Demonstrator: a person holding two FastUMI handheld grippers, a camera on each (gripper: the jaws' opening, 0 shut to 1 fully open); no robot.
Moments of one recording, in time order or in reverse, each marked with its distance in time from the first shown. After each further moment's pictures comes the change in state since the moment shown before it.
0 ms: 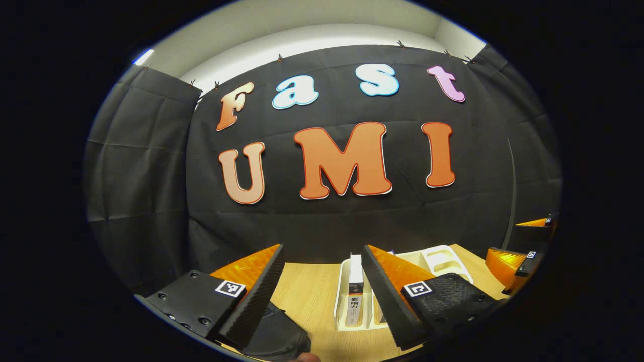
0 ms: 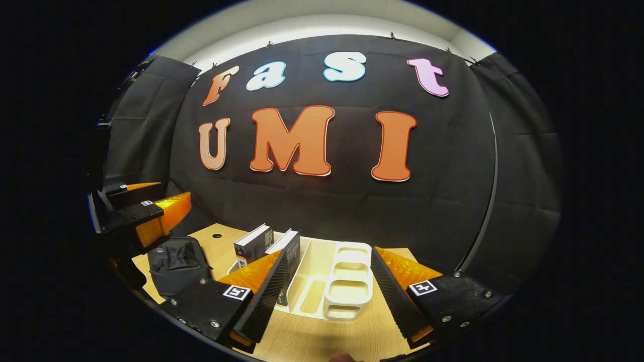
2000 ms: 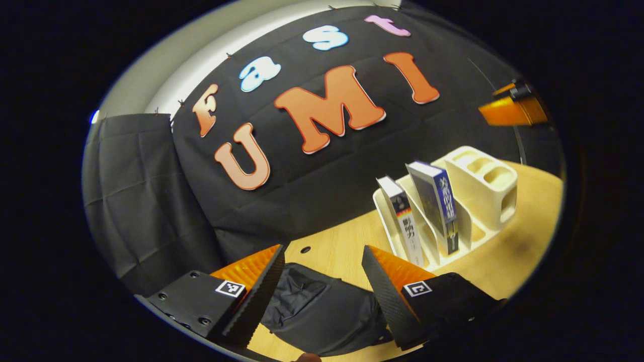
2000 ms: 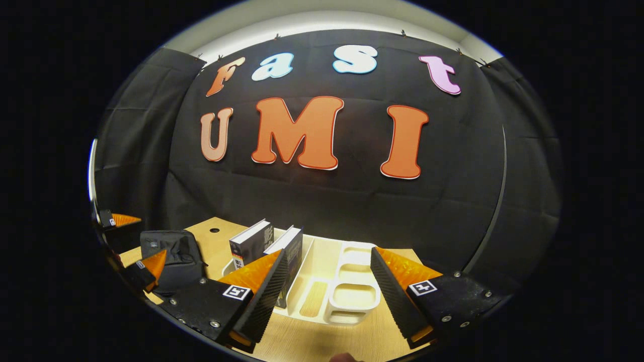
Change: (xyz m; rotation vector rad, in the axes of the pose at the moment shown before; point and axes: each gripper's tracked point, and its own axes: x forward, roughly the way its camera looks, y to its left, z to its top) left arm -0.021 0.073 -0.077 0.450 0.213 0.018; right arm 0.036 0.013 -0.010 -0.029 0.026 0.009
